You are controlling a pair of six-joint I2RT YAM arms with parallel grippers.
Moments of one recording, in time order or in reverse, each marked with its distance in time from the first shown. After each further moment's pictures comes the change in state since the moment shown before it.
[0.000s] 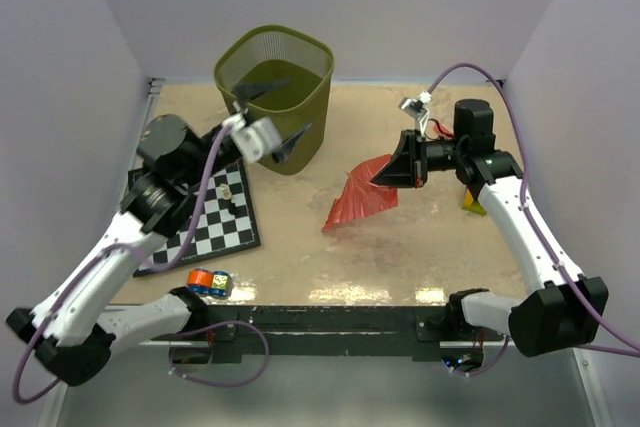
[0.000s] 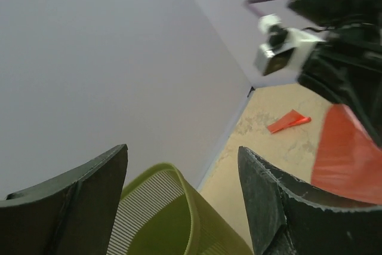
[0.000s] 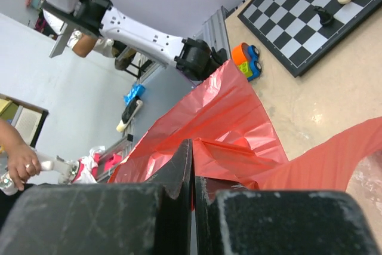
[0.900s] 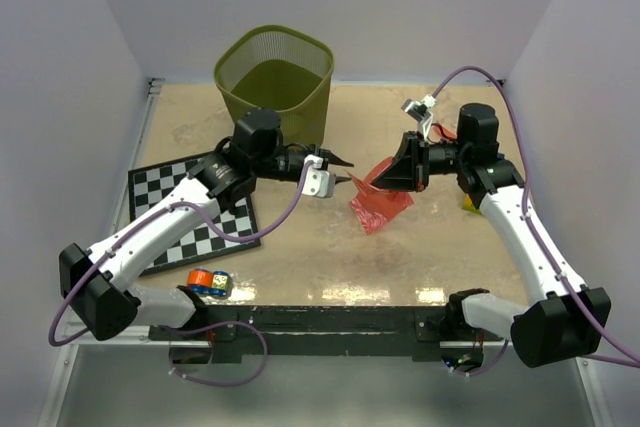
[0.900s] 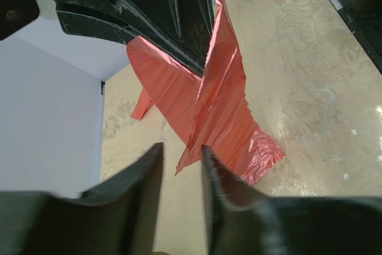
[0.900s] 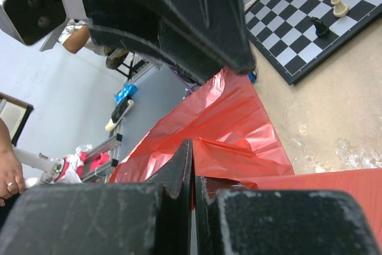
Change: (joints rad) left arm -0.076 0.218 -0.026 -0.310 0.483 0.368; right arm 0.000 -0.041 -0.064 0.153 0.000 0.066
